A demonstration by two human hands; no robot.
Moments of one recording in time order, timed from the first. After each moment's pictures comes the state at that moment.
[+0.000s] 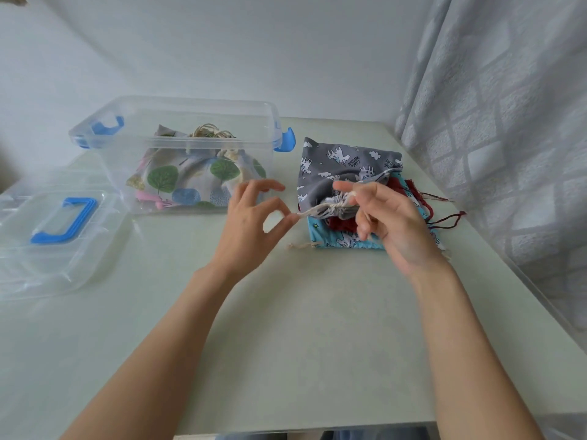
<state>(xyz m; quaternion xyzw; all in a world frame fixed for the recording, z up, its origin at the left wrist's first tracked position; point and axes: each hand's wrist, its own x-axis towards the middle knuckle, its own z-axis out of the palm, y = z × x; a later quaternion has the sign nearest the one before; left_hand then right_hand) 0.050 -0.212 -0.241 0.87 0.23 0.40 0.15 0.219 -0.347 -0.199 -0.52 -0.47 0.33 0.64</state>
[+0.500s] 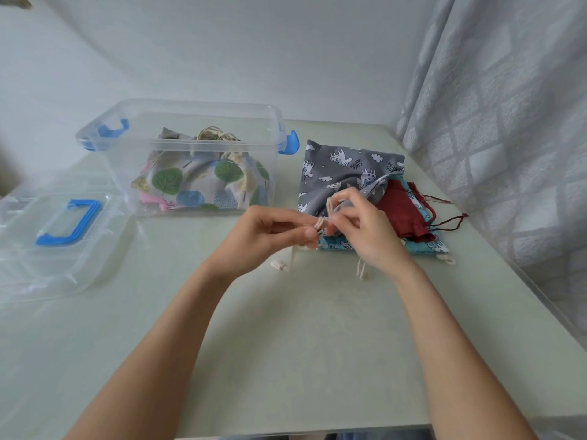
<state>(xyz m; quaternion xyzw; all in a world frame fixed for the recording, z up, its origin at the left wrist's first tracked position) 0.040 -0.233 -0.216 0.73 0.08 0.29 0.61 0.208 -0.323 -0.218 -0.70 -0.55 0.13 0.44</state>
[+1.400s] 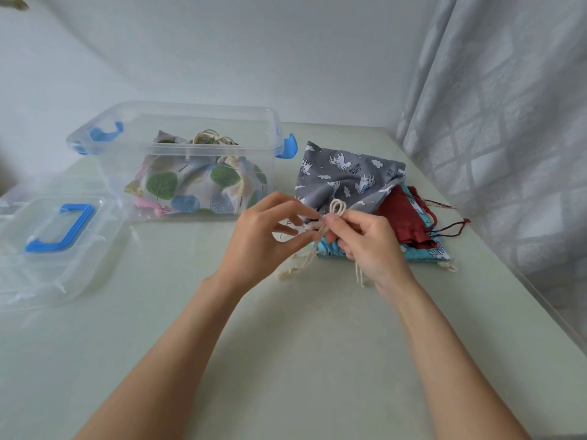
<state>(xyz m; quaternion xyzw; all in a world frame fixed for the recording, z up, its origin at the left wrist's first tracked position) 0.053 -0.232 -0.222 0.84 0.12 0.44 0.29 0.194 -0.325 -0.220 -0.65 -0.45 0.22 0.58</state>
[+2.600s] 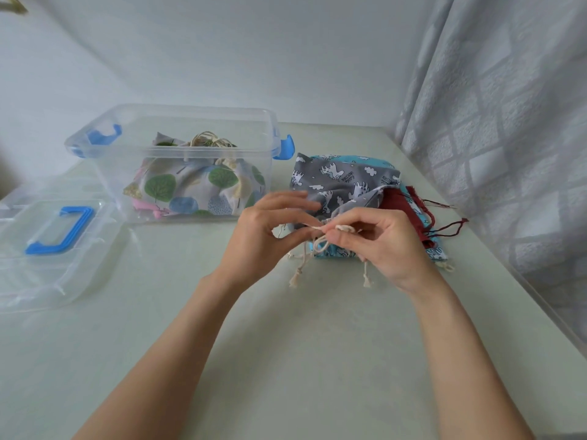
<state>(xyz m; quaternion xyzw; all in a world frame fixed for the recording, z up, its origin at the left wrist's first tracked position) 0.058 -0.231 -0.218 0.86 0.12 0.43 0.27 0.198 -0.350 -0.192 -0.56 -0.56 0.23 0.57</state>
